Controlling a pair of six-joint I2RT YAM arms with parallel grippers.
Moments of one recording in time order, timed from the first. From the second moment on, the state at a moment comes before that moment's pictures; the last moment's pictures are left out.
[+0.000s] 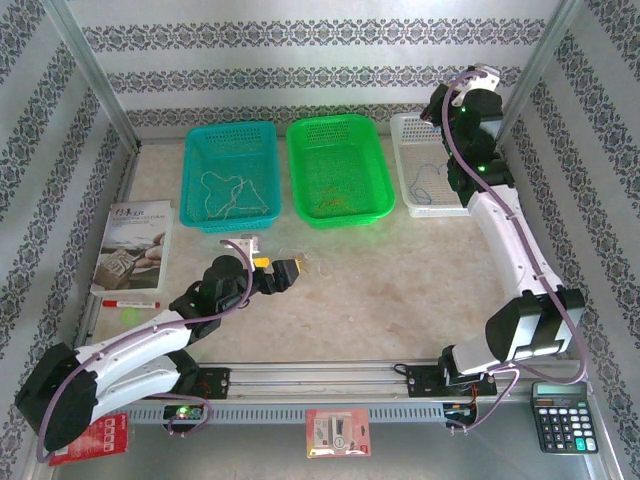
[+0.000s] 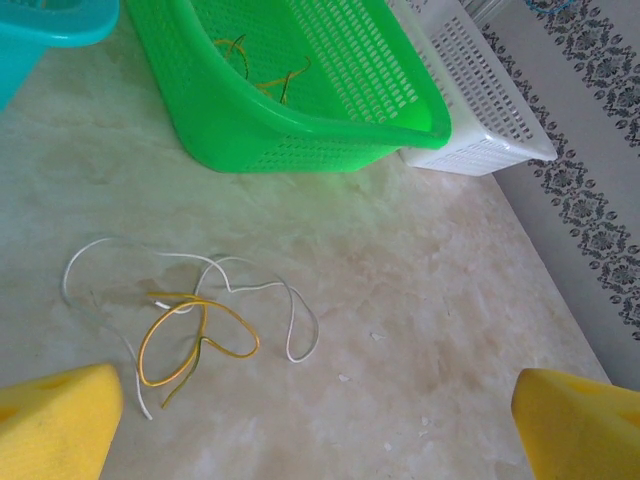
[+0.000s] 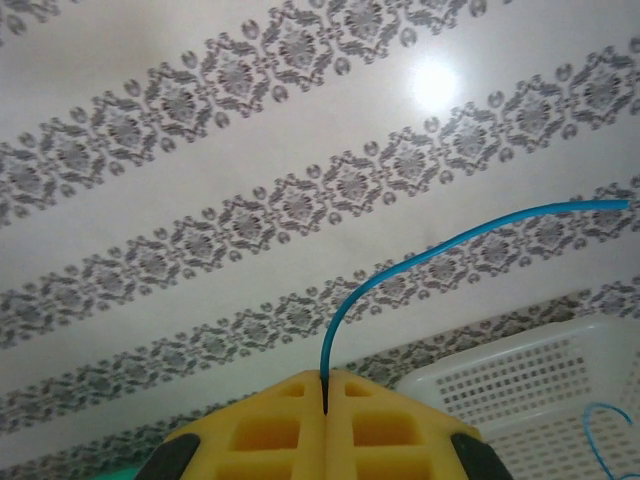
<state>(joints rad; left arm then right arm) -0.67 0.95 0.35 0.24 0.01 -0.69 0.12 1.48 1.50 -0.07 0.13 0.41</state>
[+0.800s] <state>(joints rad) -0.67 0.93 0.35 0.21 0.01 -0.69 0.10 1.56 1.21 0.01 0.33 0.43</state>
